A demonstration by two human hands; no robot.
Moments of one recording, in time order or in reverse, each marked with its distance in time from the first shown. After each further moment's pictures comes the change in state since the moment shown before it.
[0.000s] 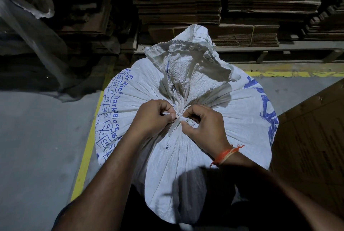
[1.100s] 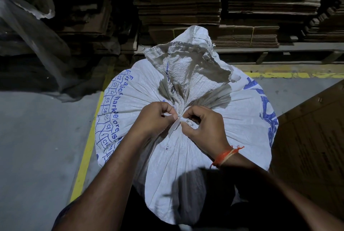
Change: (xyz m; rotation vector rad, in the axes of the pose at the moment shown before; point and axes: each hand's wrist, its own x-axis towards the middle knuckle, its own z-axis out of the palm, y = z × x) left_hand -0.003 0.004 0.002 -0.097 -0.039 -0.058; right_hand 0.000 0.000 0.000 0.010 0.003 -0.011
